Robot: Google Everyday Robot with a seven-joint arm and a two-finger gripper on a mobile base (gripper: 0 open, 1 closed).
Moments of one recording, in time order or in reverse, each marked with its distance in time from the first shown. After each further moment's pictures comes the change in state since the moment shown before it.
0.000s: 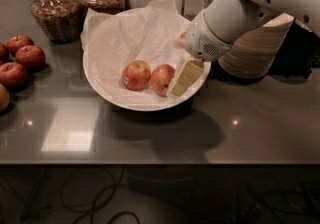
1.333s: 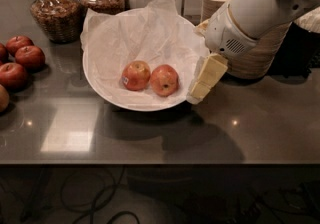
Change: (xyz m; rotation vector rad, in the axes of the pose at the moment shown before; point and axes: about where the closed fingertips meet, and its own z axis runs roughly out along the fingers) arm 0.019 0.010 -0.048 0.055 0.025 0.041
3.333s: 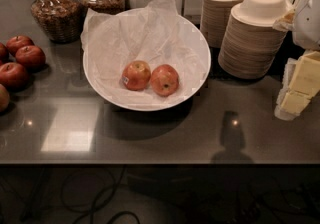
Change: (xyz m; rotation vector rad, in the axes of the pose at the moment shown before) arm 0.090 0.046 -0.130 0.065 0.369 0.072
